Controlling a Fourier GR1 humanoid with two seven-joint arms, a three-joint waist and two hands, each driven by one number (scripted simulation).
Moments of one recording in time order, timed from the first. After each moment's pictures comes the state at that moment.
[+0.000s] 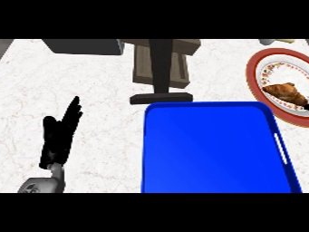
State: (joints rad) left arm -0.06 0.09 -0.03 -1.48 -0.09 0.13 0.25; right arm -0.77 -0.69 -0.70 -0.19 0.51 0.30 -0.70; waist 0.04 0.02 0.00
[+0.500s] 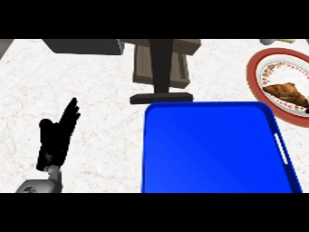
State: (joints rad) left arm -0.05 0.10 -0.02 -1.48 -0.09 0.11 0.22; right arm -0.74 -0.70 -0.69 -0.18 0.51 0.23 -0.69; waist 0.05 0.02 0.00
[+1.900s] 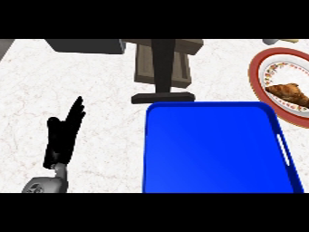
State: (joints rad) left arm -0.07 0.08 -0.03 -1.47 -0.11 0.13 0.23; right arm -0.62 -0.82 -0.75 -0.14 0.45 0.16 -0.71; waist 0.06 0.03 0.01
